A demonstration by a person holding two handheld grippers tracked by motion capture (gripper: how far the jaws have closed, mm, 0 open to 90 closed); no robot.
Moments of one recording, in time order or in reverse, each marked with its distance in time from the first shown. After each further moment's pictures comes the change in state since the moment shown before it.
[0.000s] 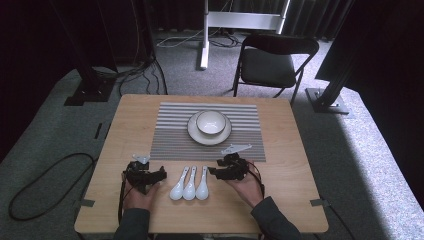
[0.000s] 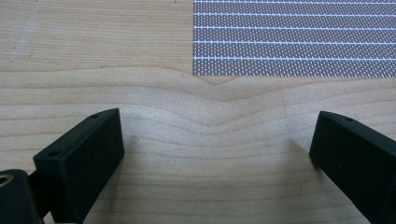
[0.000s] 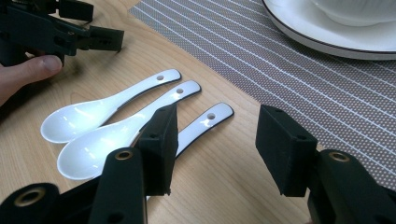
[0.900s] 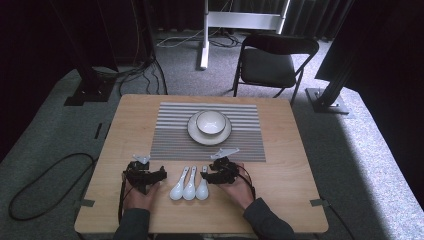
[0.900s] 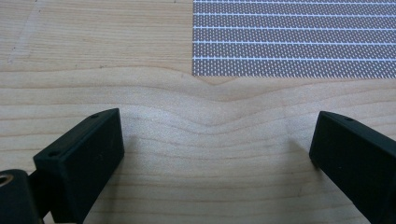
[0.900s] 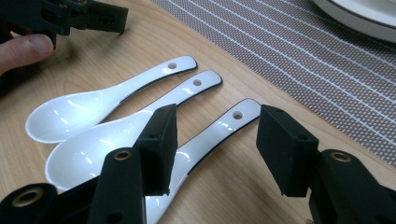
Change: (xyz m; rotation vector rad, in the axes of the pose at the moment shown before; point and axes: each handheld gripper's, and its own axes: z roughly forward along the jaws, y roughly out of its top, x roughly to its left) left arm 0.000 0.000 0.000 0.002 0.002 0.001; right arm 0.016 -0.004 0.030 0.047 -0.002 -0.028
